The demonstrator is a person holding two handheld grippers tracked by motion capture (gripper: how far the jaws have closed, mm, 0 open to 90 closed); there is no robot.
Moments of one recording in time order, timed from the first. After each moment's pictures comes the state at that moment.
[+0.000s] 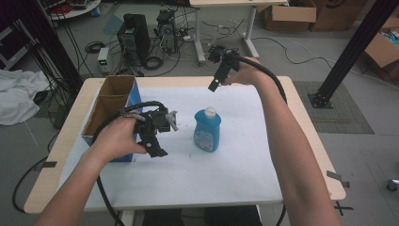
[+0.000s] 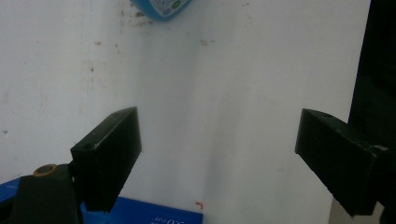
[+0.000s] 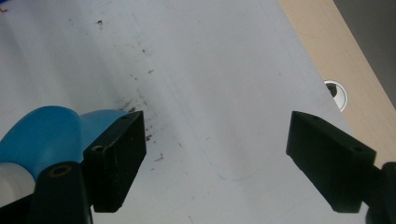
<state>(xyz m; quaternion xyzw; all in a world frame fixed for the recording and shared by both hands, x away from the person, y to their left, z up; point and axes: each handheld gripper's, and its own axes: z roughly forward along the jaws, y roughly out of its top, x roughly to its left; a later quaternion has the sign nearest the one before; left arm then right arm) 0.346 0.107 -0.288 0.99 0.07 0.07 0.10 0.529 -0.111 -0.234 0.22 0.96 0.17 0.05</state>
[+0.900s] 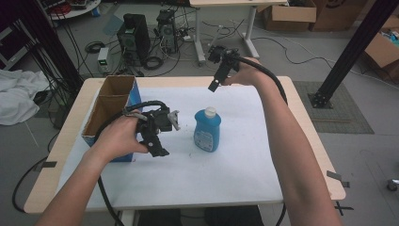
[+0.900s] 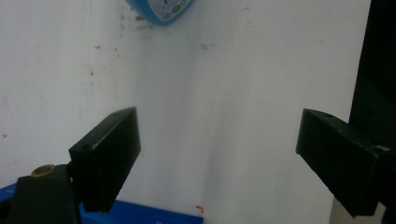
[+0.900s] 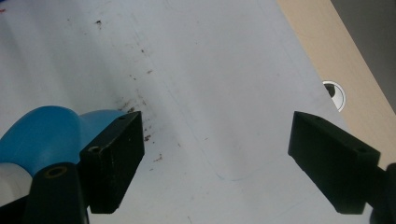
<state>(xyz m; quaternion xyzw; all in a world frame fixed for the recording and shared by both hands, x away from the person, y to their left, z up) 0.347 0.104 -0.288 0.99 0.07 0.06 0.11 0.528 -0.111 -0.234 0.22 0.96 0.17 0.06</state>
